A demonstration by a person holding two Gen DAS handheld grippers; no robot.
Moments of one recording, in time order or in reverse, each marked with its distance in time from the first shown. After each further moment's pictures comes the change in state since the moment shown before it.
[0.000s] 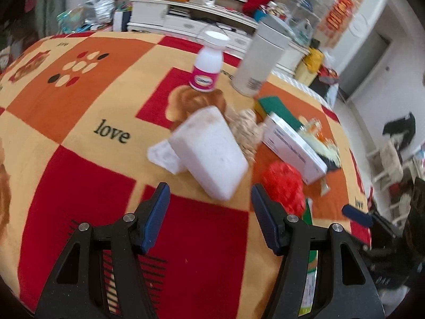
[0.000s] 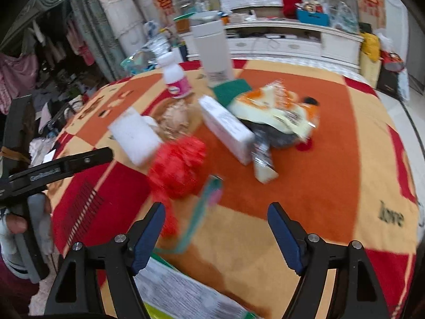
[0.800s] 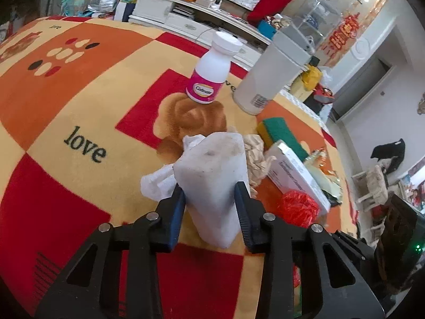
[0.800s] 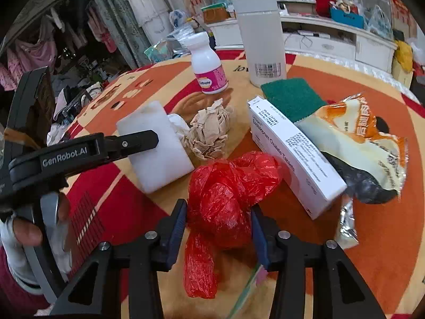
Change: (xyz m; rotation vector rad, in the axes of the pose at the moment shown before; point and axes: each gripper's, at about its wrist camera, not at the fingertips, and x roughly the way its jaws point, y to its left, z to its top) left arm 0.038 0.010 0.027 -0.094 -0.017 -0.111; right arm 0.065 0.020 0.029 -0.077 0.015 0.100
